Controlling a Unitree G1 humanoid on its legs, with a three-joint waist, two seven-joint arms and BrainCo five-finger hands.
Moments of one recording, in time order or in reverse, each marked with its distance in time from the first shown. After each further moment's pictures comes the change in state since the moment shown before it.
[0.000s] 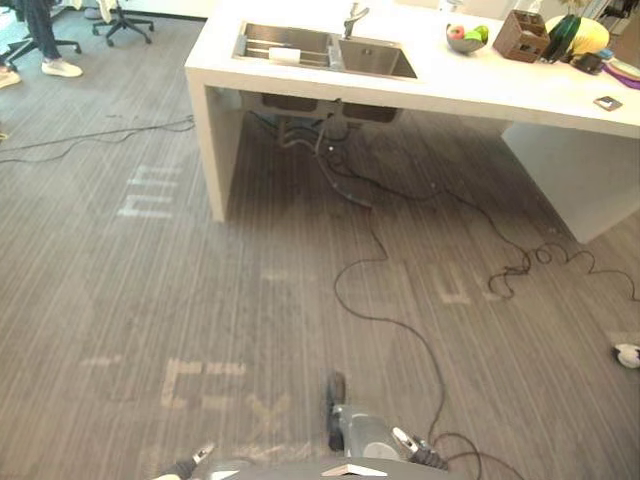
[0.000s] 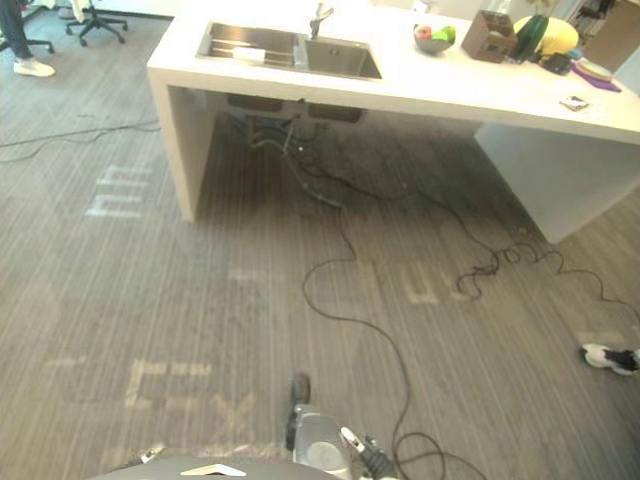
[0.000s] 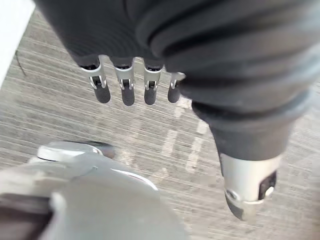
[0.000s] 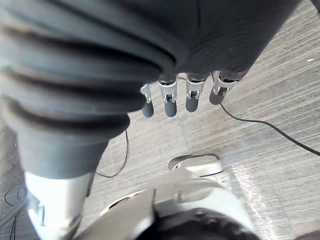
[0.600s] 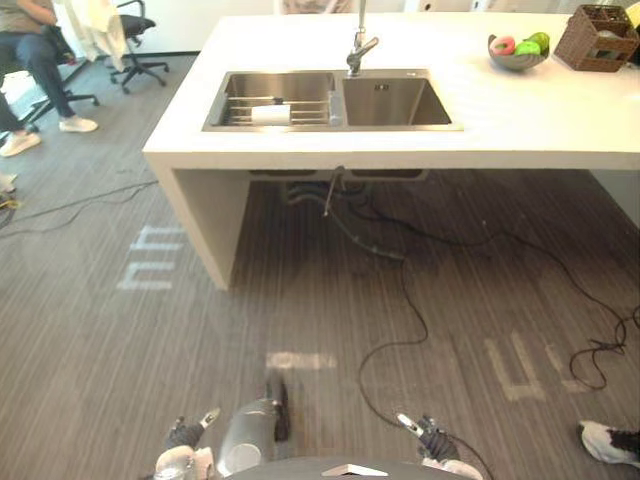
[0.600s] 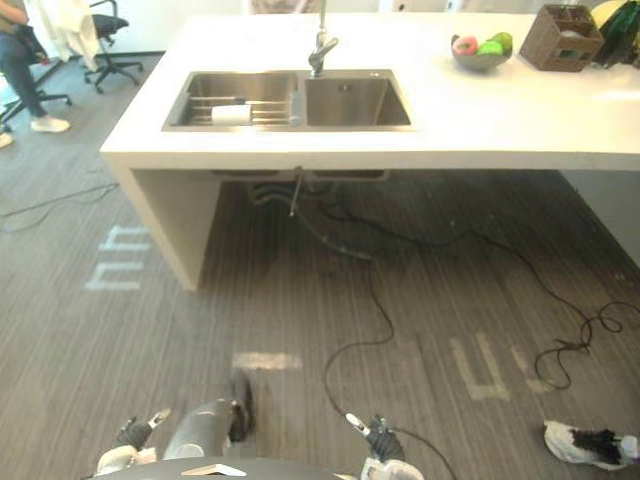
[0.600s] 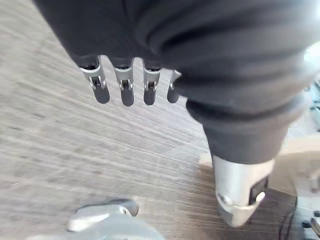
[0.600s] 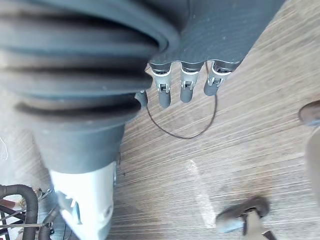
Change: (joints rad) left arm 0.008 -0.056 -0.021 -0.134 0.080 -0.220 0.176; right arm -0.126 -0.003 -0.032 0.028 0.028 -0.068 0.019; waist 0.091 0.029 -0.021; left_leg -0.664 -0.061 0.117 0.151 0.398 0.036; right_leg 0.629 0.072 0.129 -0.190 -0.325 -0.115
